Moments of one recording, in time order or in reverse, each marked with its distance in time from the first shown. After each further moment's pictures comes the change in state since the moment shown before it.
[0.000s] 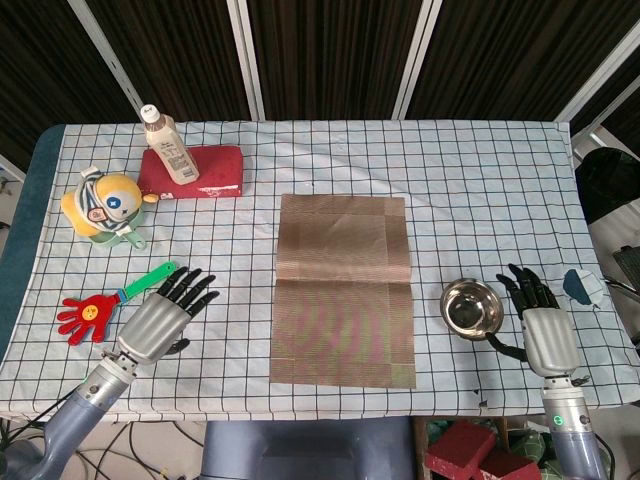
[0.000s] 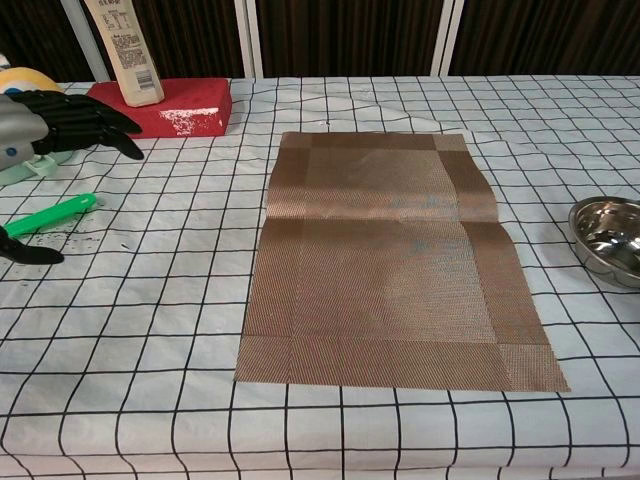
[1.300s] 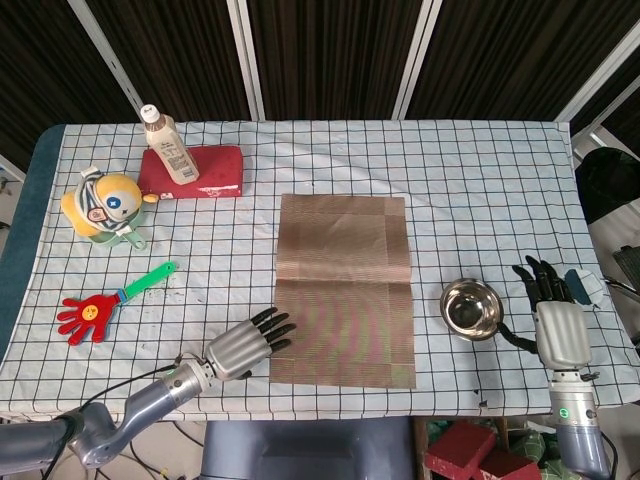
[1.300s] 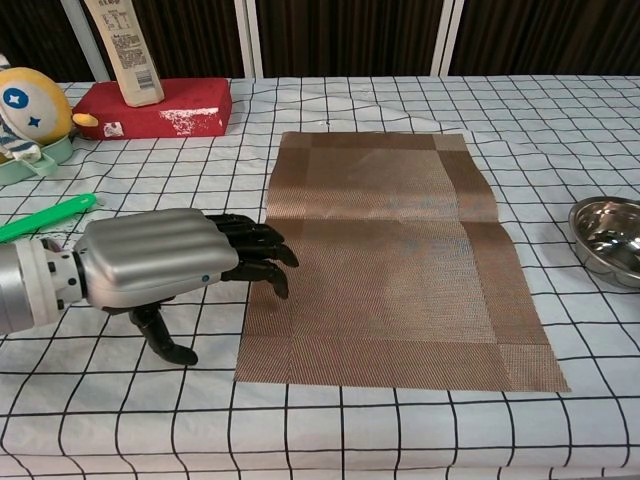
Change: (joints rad) left arm -0.240 -0.244 0.045 0.157 0.028 -0.278 -0.088; right arm -0.018 -0.015 0.062 0.031 0.029 -0.007 -0.016
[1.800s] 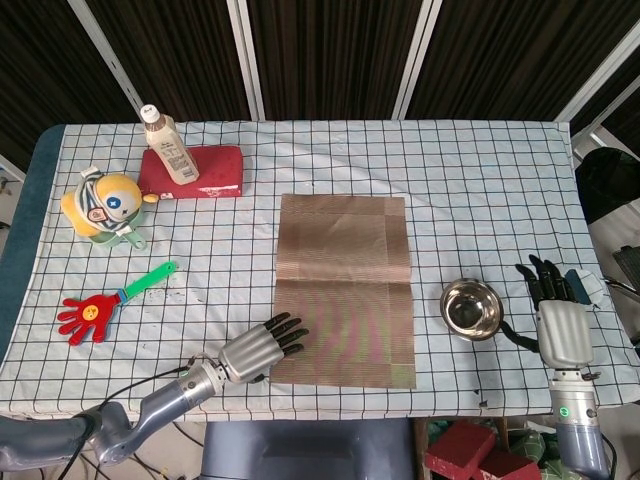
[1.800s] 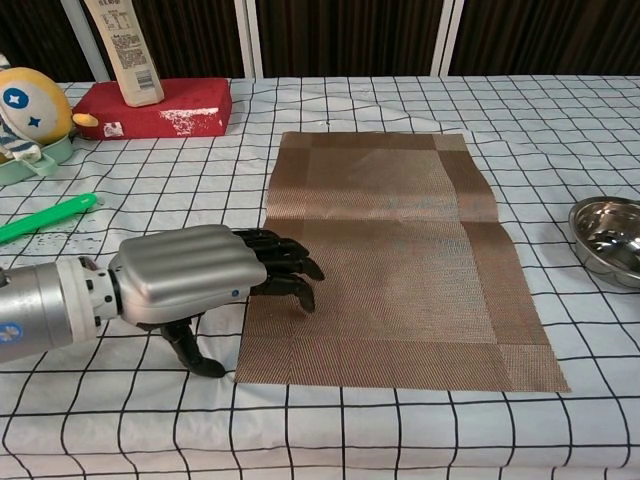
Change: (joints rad) left arm -0.032 -0.087 0.022 0.070 0.002 0.016 -0.050; right arm -0.007 -0.001 0.018 -0.007 0.012 -0.006 -0.016
